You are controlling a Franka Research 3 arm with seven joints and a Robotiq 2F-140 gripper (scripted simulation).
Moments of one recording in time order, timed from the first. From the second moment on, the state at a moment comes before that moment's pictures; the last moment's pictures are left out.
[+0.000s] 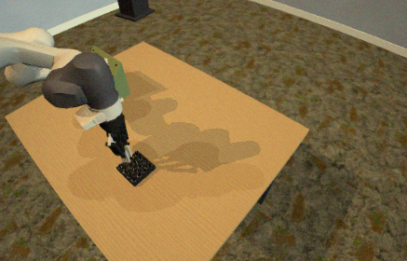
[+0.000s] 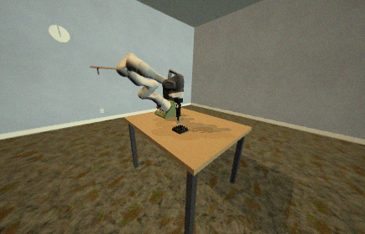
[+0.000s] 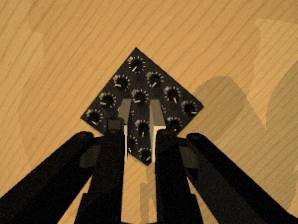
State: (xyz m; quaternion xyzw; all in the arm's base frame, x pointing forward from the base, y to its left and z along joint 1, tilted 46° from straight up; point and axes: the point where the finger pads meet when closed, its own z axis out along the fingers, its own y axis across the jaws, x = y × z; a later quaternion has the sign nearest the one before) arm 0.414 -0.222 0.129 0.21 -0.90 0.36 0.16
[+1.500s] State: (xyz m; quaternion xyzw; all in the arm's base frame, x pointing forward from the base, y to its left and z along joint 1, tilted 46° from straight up) arm 0.415 -0.217 0.134 0.49 -0.78 0.28 0.27
